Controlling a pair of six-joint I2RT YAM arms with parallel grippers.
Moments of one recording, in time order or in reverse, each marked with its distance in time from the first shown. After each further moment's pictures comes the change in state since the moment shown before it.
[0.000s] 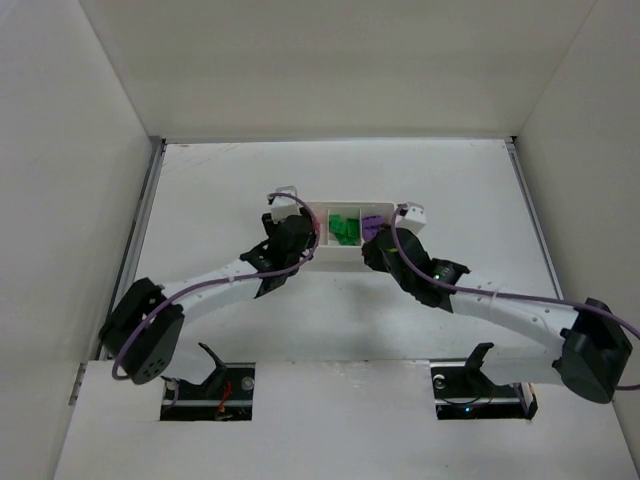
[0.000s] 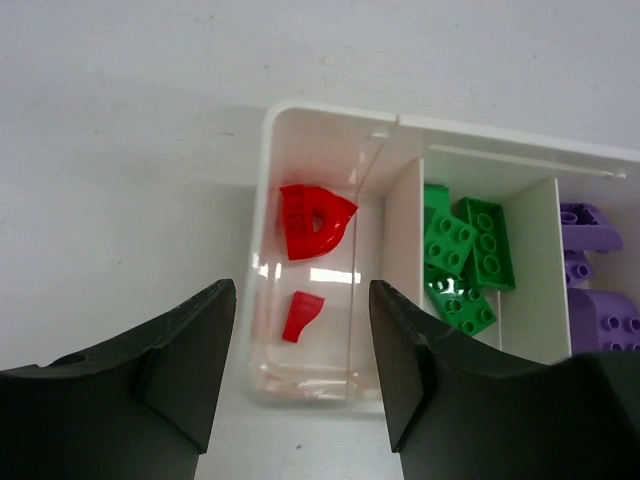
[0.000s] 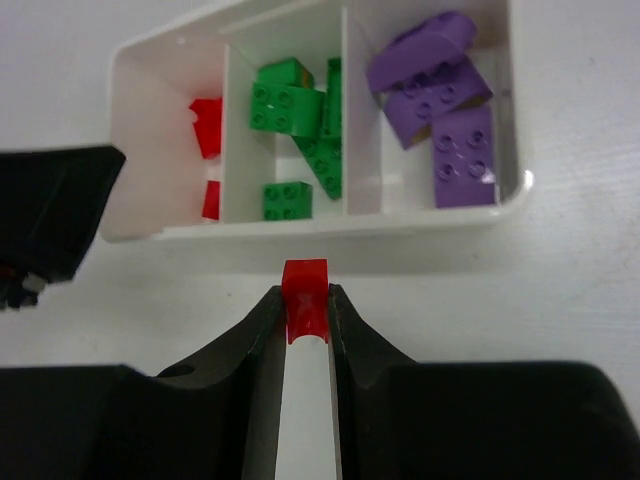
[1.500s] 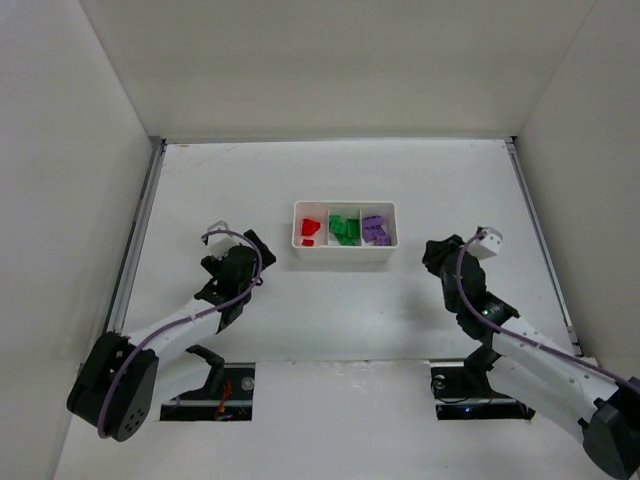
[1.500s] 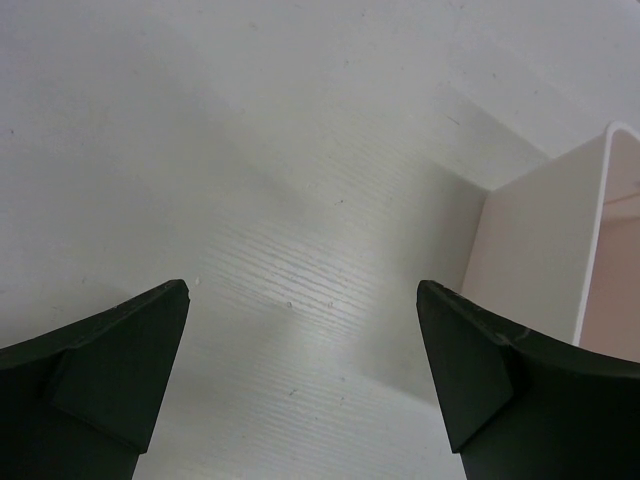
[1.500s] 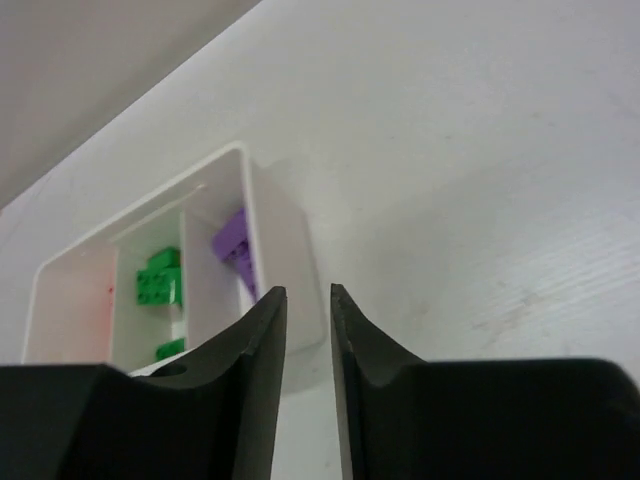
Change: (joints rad) left arm 0.294 -0.393 -0.502 0.122 0.087 -0.225; right arm -0.238 -0.373 -0.335 0.223 0.163 -0.098
